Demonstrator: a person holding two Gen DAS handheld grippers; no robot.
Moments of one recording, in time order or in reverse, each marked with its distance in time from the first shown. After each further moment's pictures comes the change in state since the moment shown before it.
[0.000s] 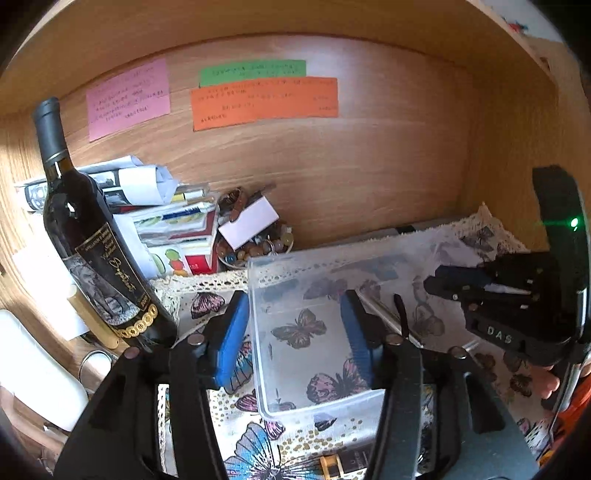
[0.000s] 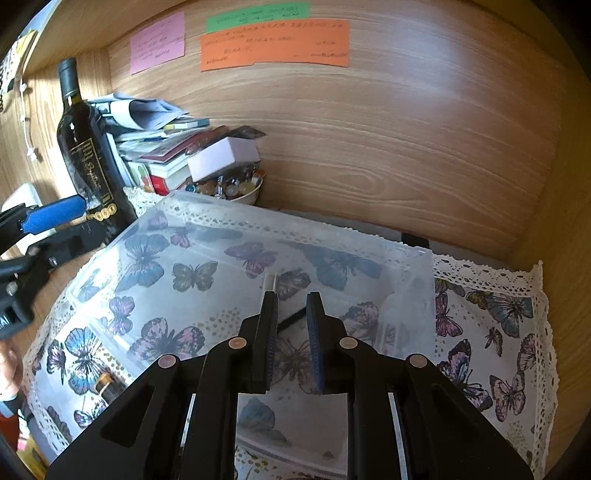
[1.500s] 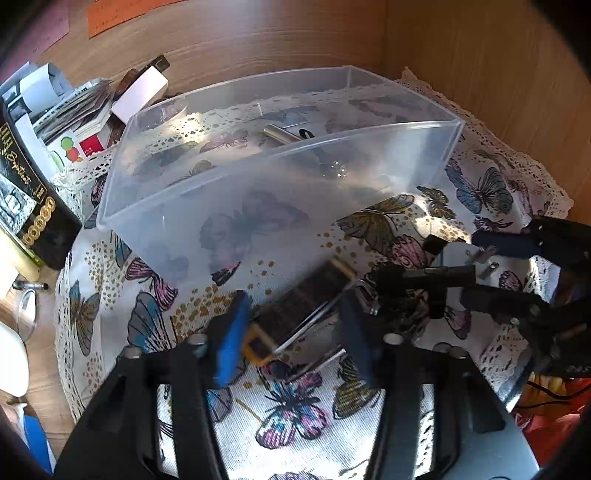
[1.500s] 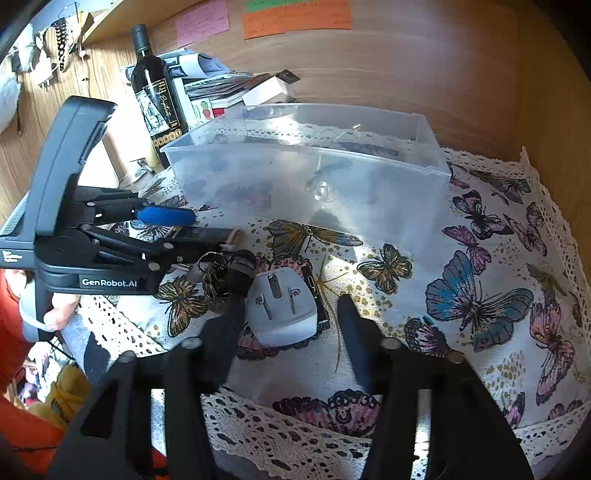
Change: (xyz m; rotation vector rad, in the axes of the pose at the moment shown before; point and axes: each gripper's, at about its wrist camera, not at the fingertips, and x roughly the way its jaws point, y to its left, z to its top) left arm 0.016 -0.043 -0.095 0.172 0.347 -0.257; right arm -0.066 0.027 -0.130 0.064 0.053 0.109
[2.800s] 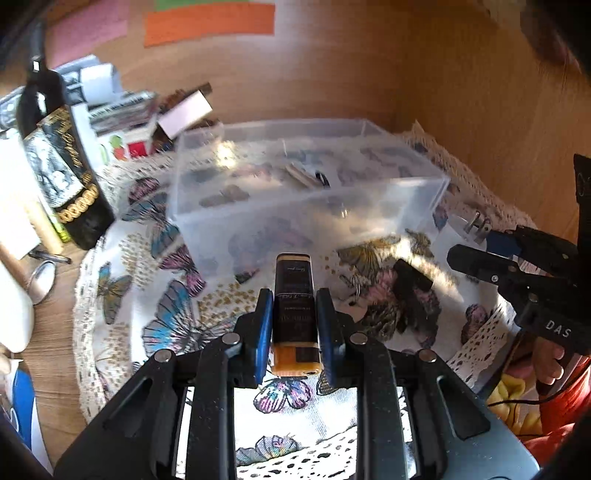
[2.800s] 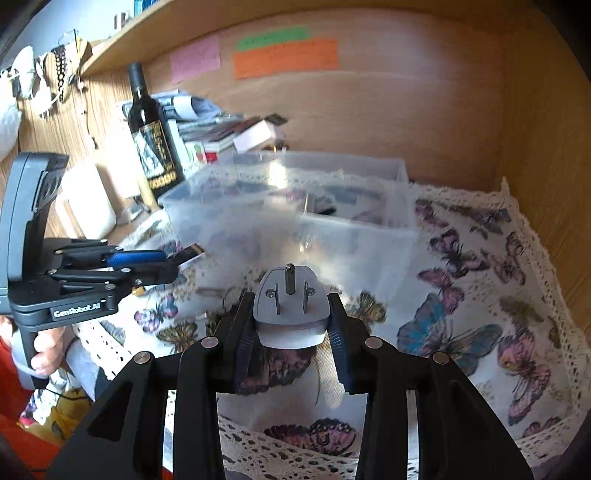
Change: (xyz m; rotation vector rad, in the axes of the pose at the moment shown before) left arm -0.056 0.007 -0.010 -0.146 -0.158 0.009; right arm -0.030 0.001 0.022 0.023 -0.133 -0.045
